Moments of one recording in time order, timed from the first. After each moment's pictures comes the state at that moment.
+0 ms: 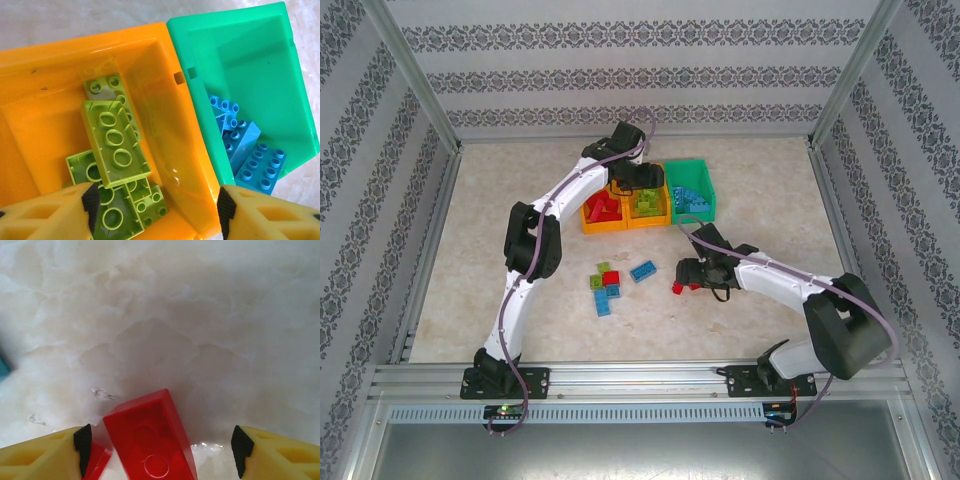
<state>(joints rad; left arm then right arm) -0.45 2.38 2.21 -0.76 0.27 -0.45 0.54 1.43 0.71 -0.48 0.01 0.60</state>
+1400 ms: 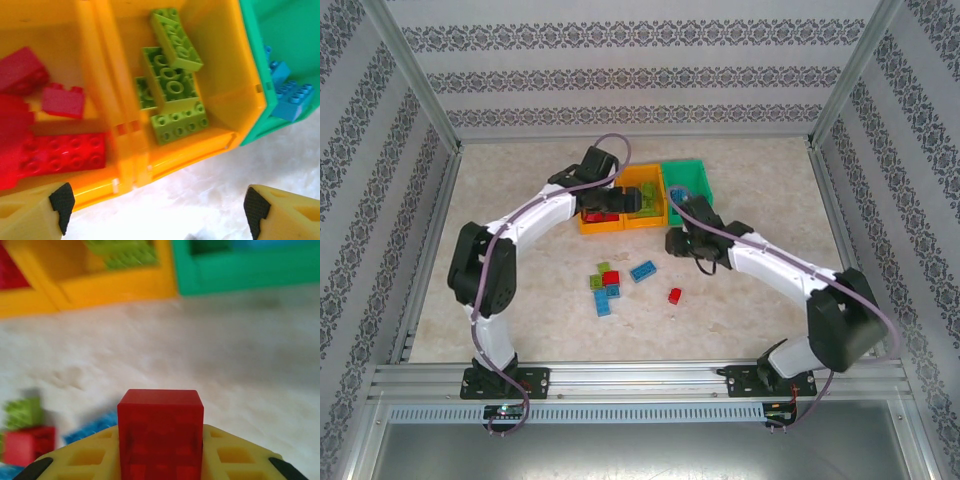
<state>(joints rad) -0.44 1.85 1.48 -0.56 0.12 -0.46 0.58 1.50 1.00 -0.44 -0.01 0.58</state>
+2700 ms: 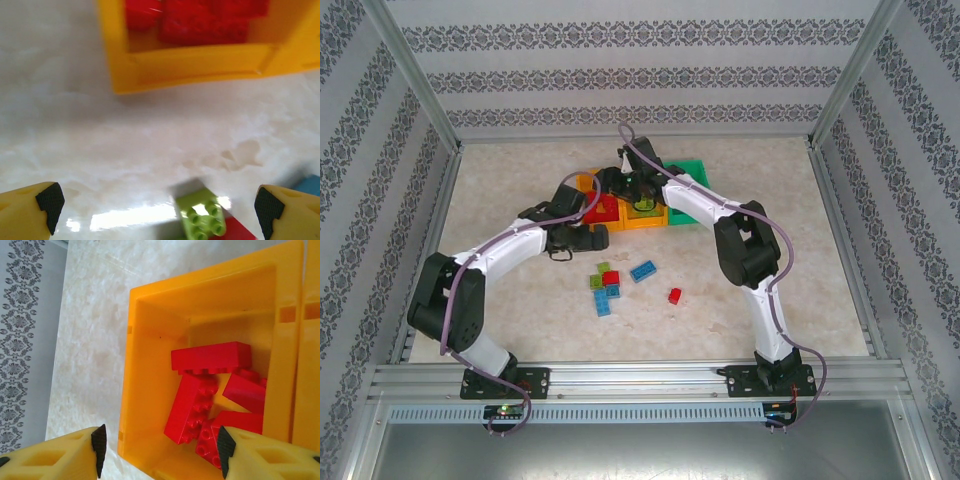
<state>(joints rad) -0.41 1.60 1.07 -0.58 0.04 -0.47 0.56 2.23 1.84 -0.32 -0.38 0.75</state>
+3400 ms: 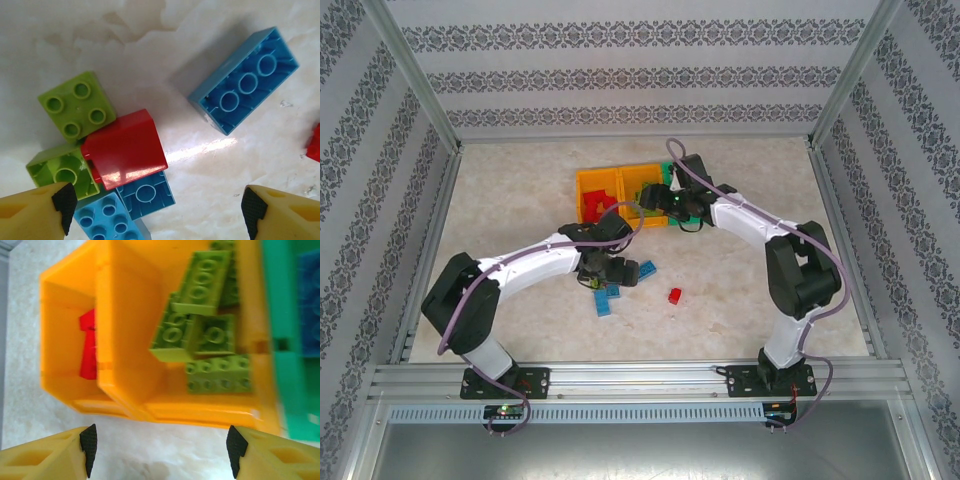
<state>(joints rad) -0.71 1.64 1.10 -0.74 0.06 -0.60 0.43 1.80 1.27 -0.30 -0.30 0.69</state>
